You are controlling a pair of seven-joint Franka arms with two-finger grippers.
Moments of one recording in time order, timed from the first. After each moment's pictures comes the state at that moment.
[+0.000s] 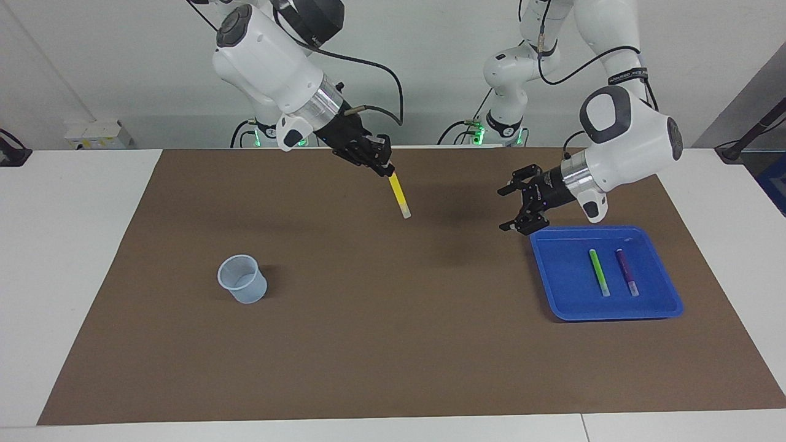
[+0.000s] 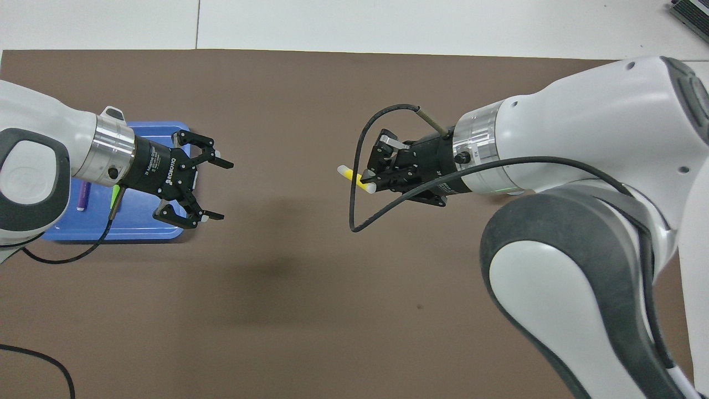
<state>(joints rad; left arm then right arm) 0.33 0.15 -0.50 -1.82 -0.73 1.81 -1.42 0.05 0.12 0.39 -1.59 0.54 1.98 0.80</state>
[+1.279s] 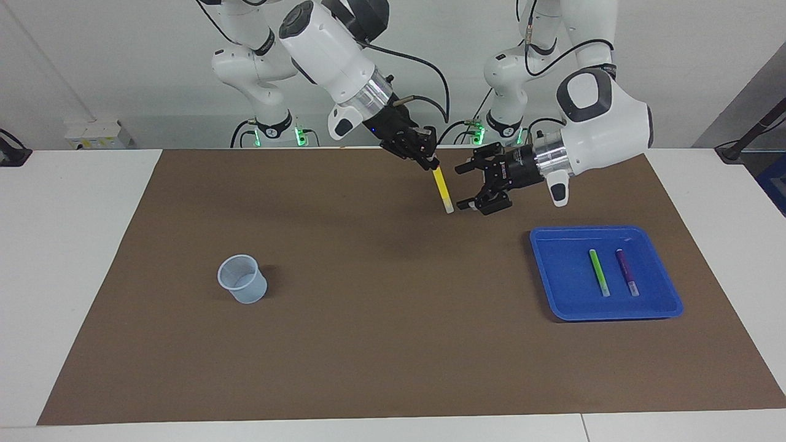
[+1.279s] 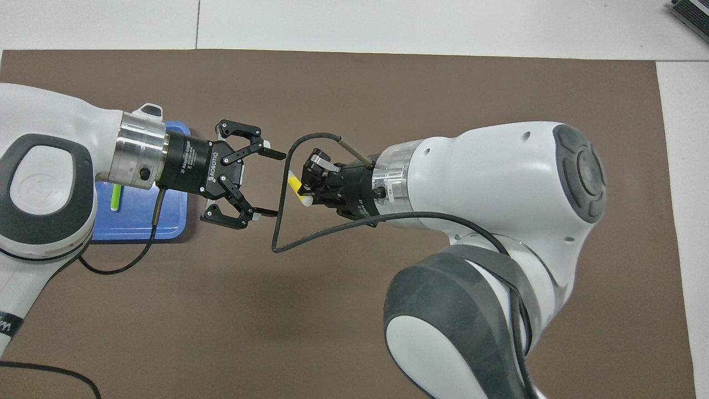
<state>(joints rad) 0.34 0.11 -0.61 -1.82 -0.96 1.83 -1.38 0.19 0.13 0.39 -1.65 0.54 2.19 0.91</state>
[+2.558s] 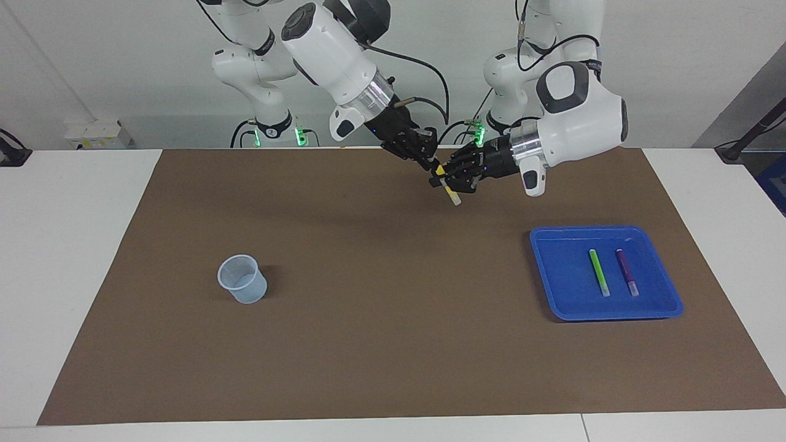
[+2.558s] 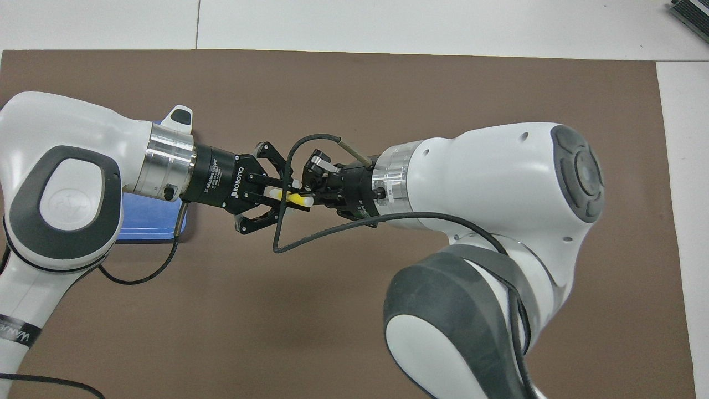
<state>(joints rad) 0.32 0.09 -0.64 -1.84 -0.97 1.84 -1.19 0.19 0.13 0.39 -1.66 0.54 2.19 0.91</state>
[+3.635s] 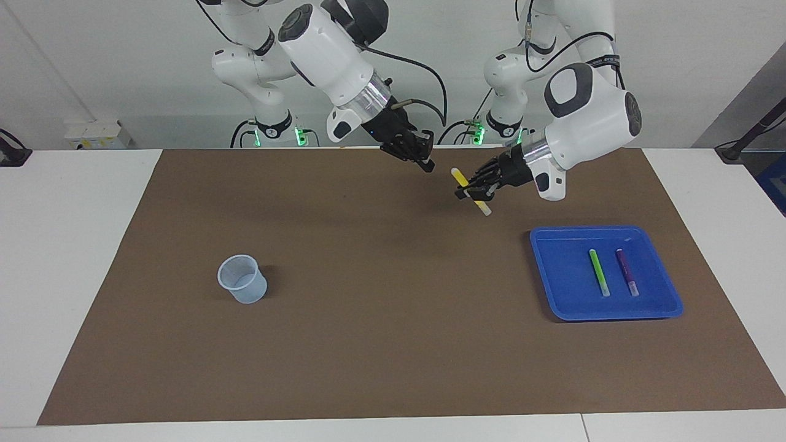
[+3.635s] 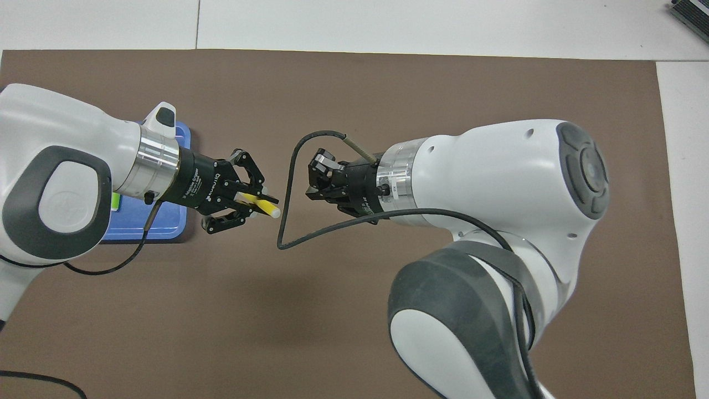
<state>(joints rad) 0.35 0.08 -0.63 -1.85 -0.61 1.81 -1.02 0.19 0.13 0.38 -1.66 0.54 2.18 0.91</state>
